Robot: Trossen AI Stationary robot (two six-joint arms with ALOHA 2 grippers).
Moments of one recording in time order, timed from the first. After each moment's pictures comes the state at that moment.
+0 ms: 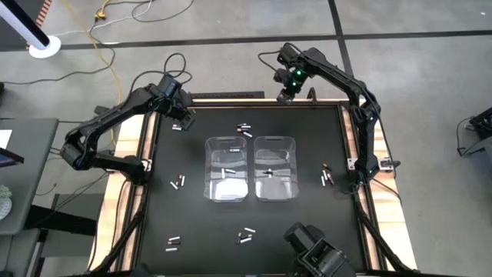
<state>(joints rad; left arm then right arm) 0.91 1.27 1.03 -0.80 0.10 0.12 -0.83 2.03 1.96 -1.27 -0.16 -0.29</state>
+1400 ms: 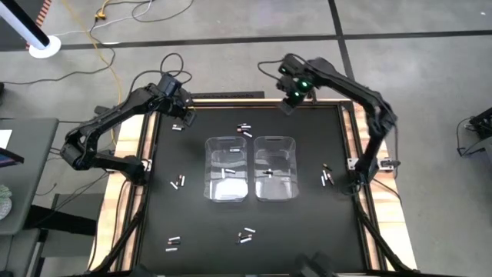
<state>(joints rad) 0.91 1.27 1.03 -0.76 0.10 -0.06 -0.70 1.75 1.70 -1.21 -0.16 0.00</state>
